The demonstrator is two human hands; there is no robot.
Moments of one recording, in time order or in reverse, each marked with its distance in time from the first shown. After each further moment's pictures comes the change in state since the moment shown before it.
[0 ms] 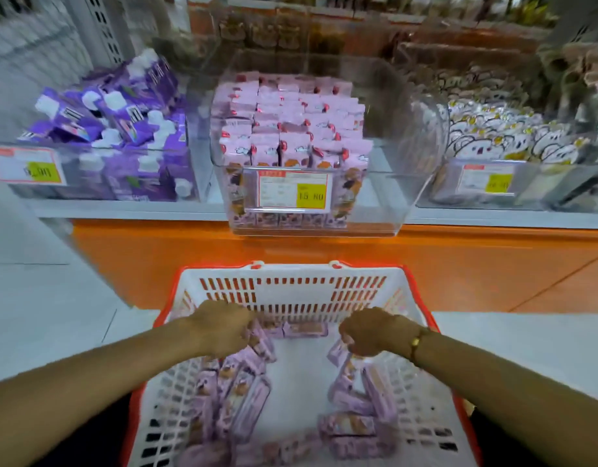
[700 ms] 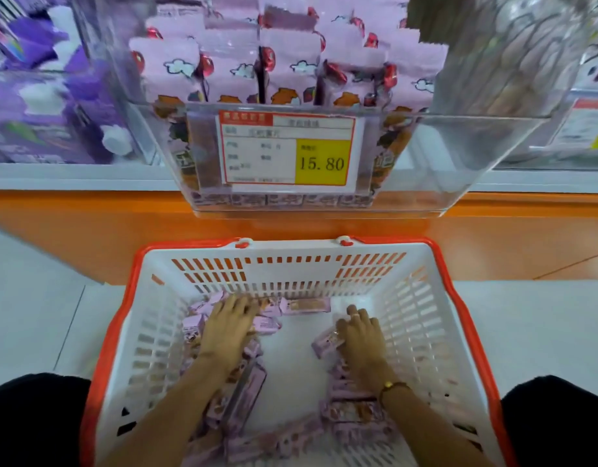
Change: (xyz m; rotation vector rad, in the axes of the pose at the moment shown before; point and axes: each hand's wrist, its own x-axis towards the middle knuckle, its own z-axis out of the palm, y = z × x) left_hand 0.100 0.000 0.132 0.009 0.235 -0.161; right_hand 0.105 -0.014 0.150 0.222 0.317 0.285
